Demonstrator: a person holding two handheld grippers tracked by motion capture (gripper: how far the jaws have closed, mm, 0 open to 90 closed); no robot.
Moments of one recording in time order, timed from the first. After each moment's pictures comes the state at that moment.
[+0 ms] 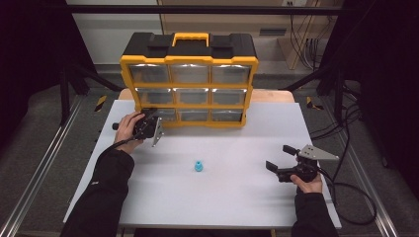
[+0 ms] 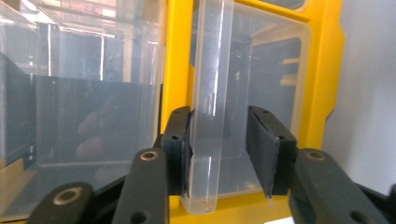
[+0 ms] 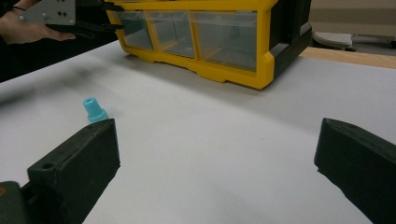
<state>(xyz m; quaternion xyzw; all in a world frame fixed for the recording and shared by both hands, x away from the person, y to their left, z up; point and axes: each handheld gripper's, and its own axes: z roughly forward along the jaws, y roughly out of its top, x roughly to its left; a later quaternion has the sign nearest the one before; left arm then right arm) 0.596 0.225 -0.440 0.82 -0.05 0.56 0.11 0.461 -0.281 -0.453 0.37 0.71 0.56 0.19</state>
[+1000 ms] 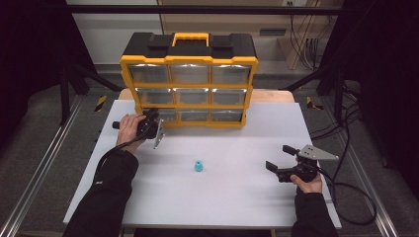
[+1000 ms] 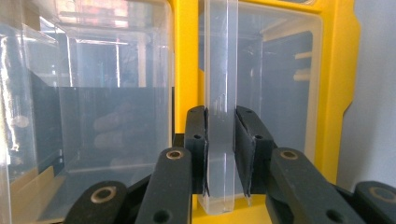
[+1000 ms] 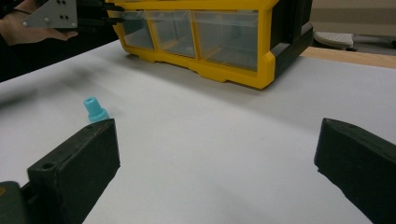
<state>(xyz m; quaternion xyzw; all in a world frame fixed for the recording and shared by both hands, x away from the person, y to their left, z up) 0.593 0.221 -0.440 0.80 -0.07 0.59 0.08 0.461 -0.280 -0.453 0.37 0.71 0.57 0.18</state>
